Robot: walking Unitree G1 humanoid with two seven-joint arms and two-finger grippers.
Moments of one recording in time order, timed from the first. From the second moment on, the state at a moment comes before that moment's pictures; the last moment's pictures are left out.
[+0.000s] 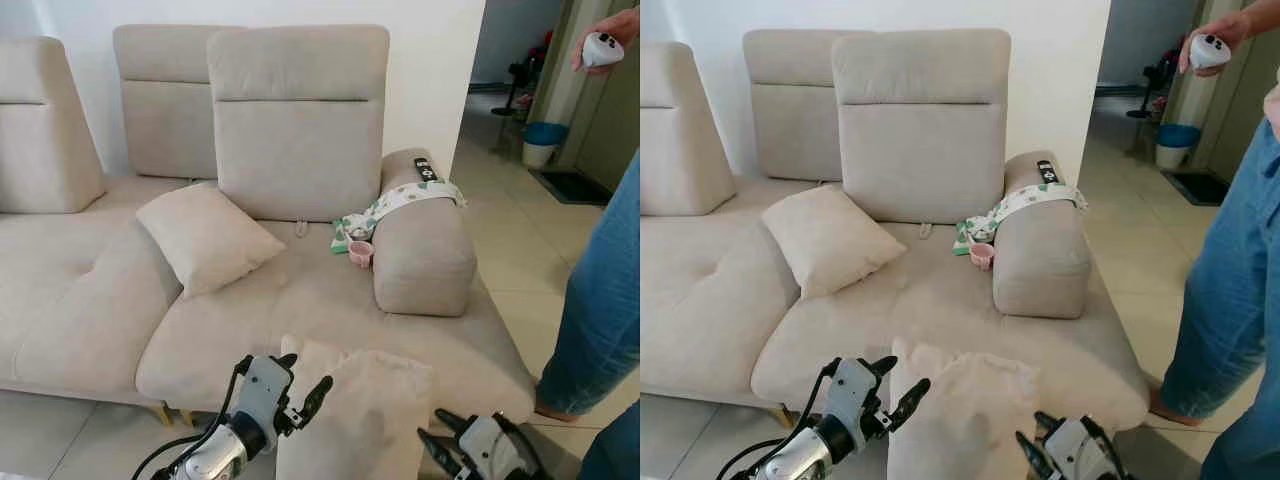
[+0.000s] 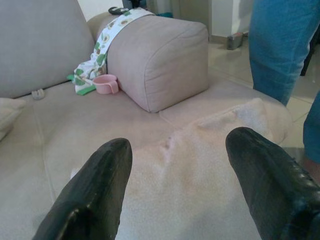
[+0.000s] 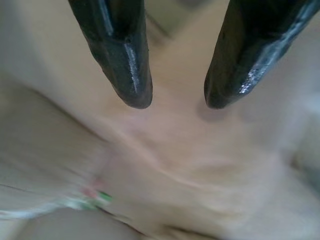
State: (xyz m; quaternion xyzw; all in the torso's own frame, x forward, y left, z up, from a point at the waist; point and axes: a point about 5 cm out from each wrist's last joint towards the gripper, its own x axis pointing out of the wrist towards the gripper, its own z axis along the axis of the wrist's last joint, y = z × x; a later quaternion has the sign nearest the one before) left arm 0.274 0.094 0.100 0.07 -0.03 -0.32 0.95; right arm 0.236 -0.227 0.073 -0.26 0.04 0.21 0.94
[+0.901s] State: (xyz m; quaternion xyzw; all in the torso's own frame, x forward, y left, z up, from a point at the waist) left arm 0.265 0.074 0.120 0.07 -0.07 -0.31 0.95; right arm 0.299 -0.238 0.094 -0.41 0.03 0.27 0.87
